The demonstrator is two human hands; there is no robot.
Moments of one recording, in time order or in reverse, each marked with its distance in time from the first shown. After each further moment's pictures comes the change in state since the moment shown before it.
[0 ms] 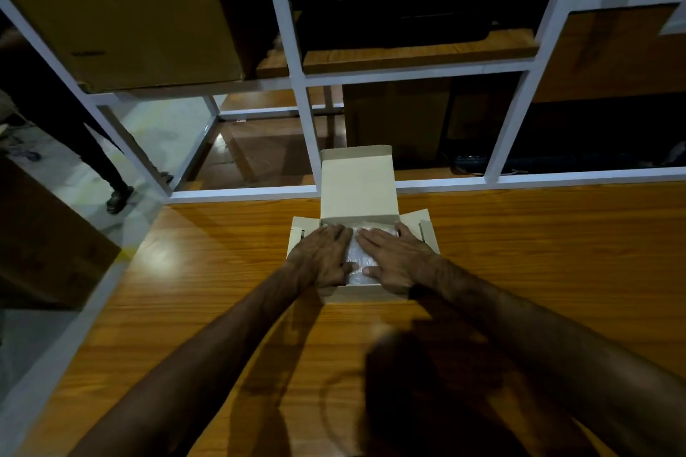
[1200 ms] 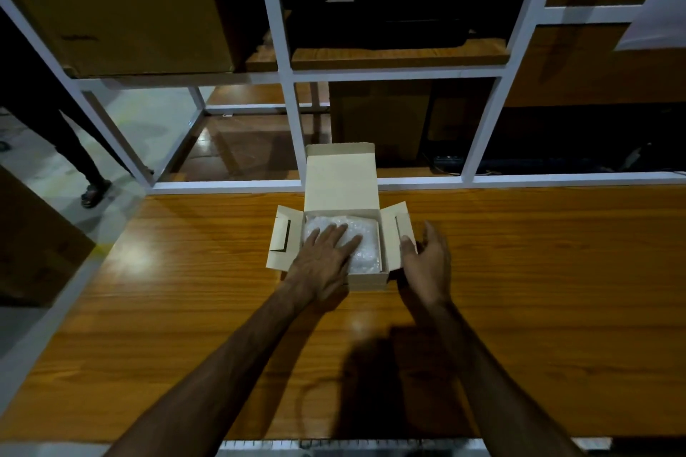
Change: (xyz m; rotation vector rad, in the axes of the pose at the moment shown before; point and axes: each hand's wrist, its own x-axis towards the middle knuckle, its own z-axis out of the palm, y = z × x) left_hand -0.028 0.040 0.031 -0.075 0.234 0.105; right_hand -0.085 -0.025 0.014 1.112 0.779 0.874
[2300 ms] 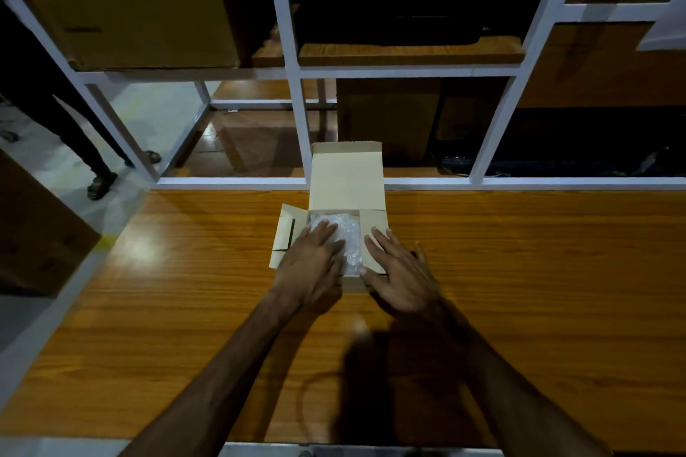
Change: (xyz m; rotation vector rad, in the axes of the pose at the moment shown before) left_hand -0.020 -0.009 -0.009 -0.044 0.210 -0.067; right_hand 0.009 0.017 0.021 -0.670 -0.511 -0.604
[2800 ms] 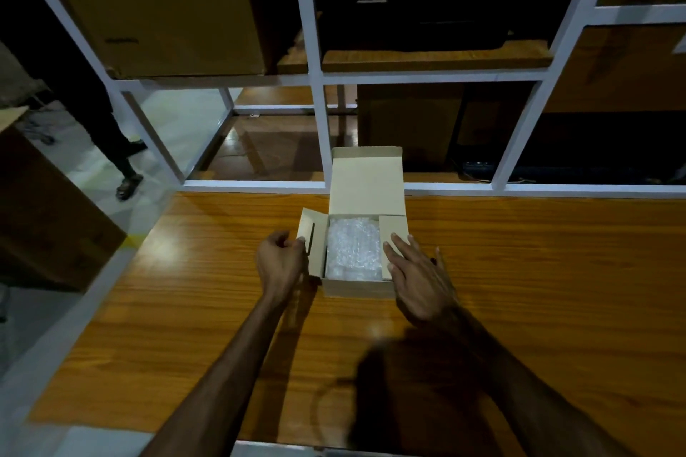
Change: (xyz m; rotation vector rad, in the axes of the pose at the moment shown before) left_hand -0.020 -0.029 -0.017 -0.870 0.515 -0.920; right_hand 0.003 -0.006 0.009 -0.051 0.042 0.060
